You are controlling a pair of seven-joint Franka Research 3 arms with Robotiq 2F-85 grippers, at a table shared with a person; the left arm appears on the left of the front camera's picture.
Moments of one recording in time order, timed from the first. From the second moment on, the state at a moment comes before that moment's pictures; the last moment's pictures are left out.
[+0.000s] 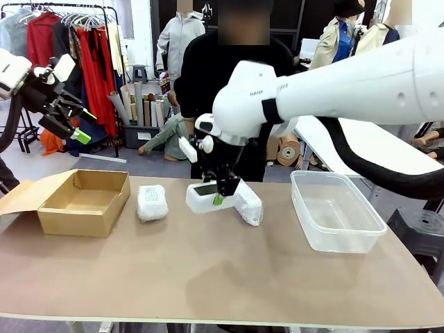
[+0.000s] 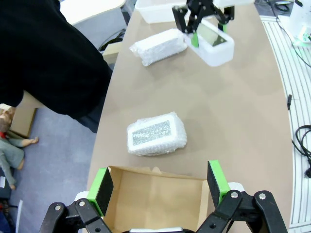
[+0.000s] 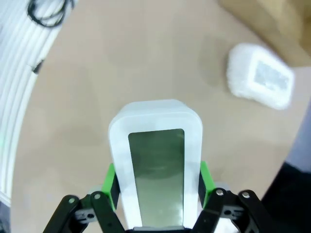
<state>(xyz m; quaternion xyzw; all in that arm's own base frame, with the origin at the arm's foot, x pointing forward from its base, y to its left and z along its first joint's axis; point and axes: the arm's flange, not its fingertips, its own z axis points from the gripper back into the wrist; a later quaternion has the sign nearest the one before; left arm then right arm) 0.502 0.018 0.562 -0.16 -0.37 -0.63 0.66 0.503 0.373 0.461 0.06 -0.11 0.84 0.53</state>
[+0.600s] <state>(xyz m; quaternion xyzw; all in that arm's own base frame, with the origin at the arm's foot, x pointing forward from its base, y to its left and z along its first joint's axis) 0.502 0.018 0.562 -0.16 -0.37 -0.63 0.66 0.505 0.366 0.549 0.06 -0.09 0.77 0.62</state>
